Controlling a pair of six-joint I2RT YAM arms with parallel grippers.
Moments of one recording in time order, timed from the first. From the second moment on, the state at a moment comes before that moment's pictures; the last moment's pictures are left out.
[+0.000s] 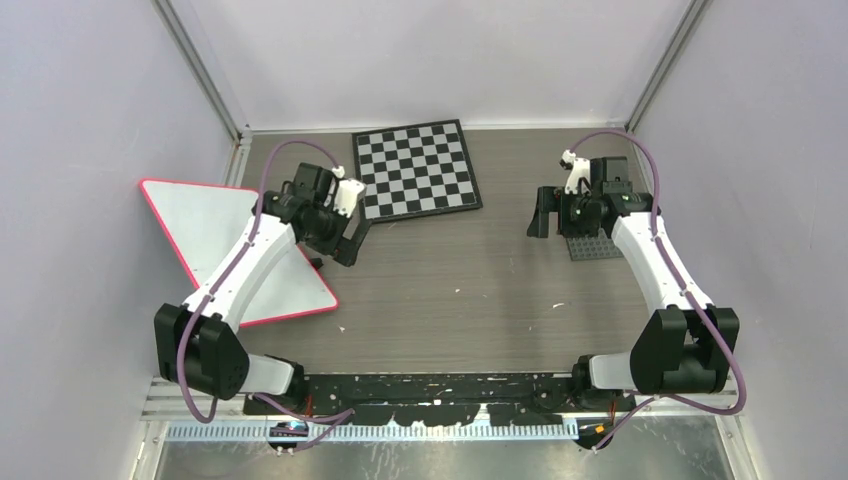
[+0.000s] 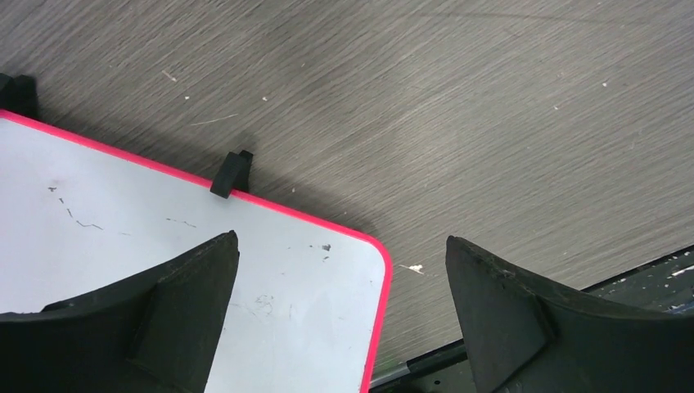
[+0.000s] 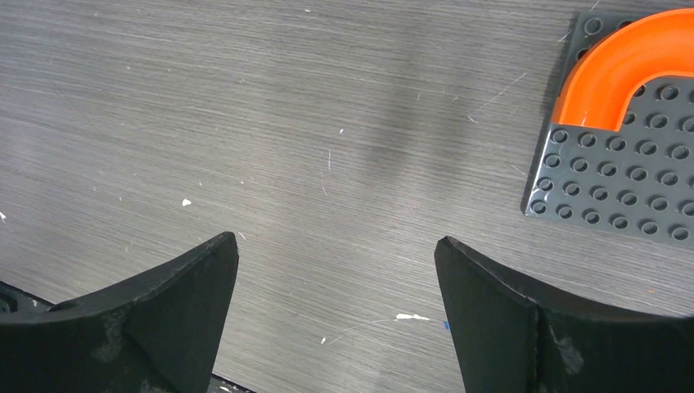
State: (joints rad) left arm -0.30 1.36 1.20 -0.93 0.10 0.21; right arm 0.00 1.34 1.11 -0.72 -0.34 0.01
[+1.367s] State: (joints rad) left arm -0.10 1.68 1.03 -0.64 0.11 0.44; right arm 0.00 1.30 1.03 -0.72 -0.34 -0.01
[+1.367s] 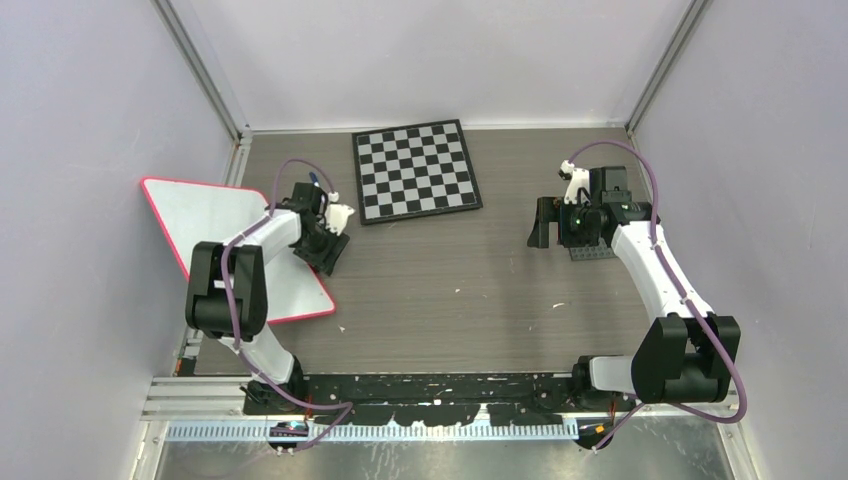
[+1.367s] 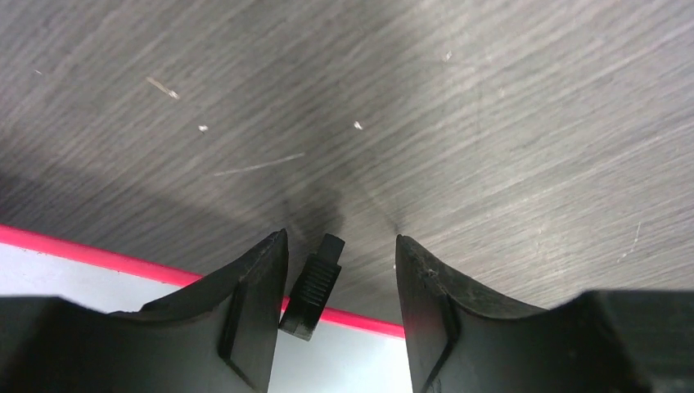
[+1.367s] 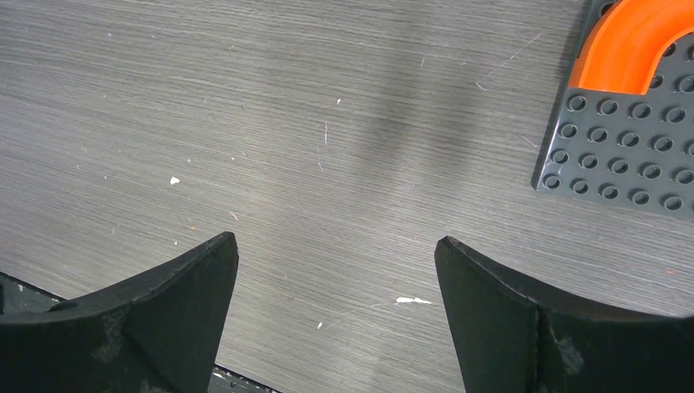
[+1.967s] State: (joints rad) left arm -0.10 1.56 0.94 -0.67 0.09 0.53; right arm 0.00 1.30 1.03 -0.72 -0.34 -0.01
